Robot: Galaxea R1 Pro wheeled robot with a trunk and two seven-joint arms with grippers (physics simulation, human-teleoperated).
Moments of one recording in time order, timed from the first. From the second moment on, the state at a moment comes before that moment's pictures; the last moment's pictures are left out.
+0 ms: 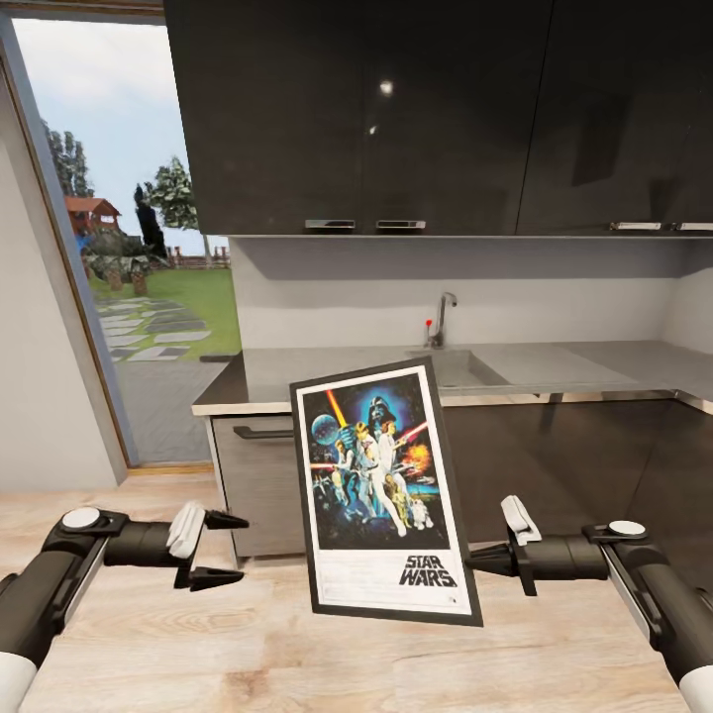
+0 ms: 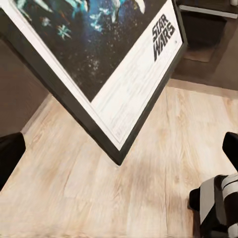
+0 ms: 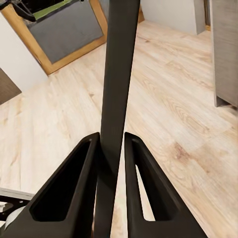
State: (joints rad) left arm -0.52 0.35 0.03 -1.10 -0.05 0.20 -1.57; right arm -0.49 -0.35 -0.01 -1.06 -0.01 0.41 1.54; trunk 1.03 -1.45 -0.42
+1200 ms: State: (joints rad) left arm -0.41 0.40 0.33 -0.03 0.08 -0.24 -1.45; right arm -0.48 -0.35 -0.02 -1.08 -0.01 0.29 1.50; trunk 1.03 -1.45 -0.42
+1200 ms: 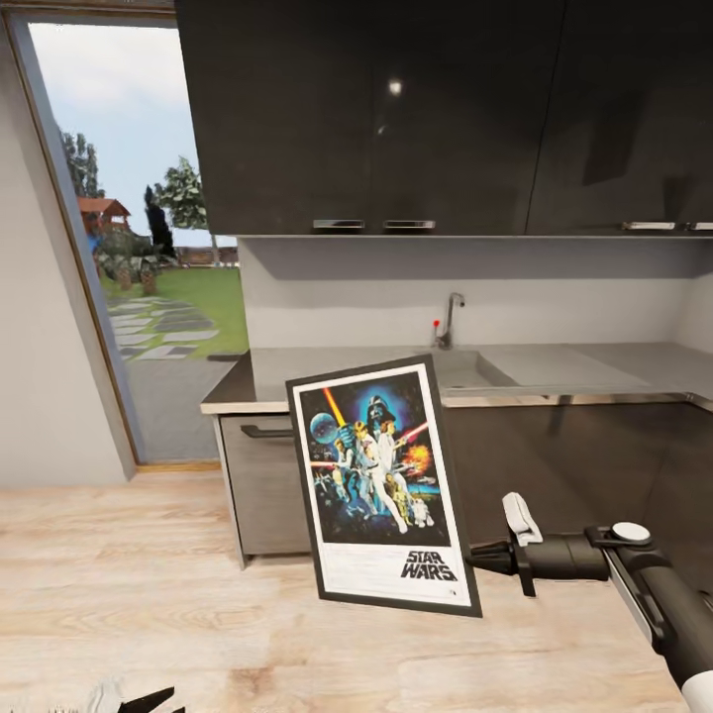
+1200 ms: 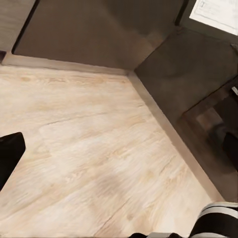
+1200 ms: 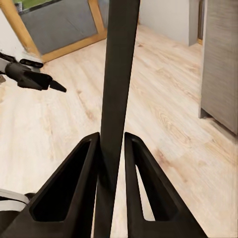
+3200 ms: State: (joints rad) left arm -0.26 0.32 0.33 -0.02 0.26 -0.14 -1.20; right arm -0.48 -0.33 -0.02 -1.09 -0.01 0.29 1.46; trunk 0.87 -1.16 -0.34
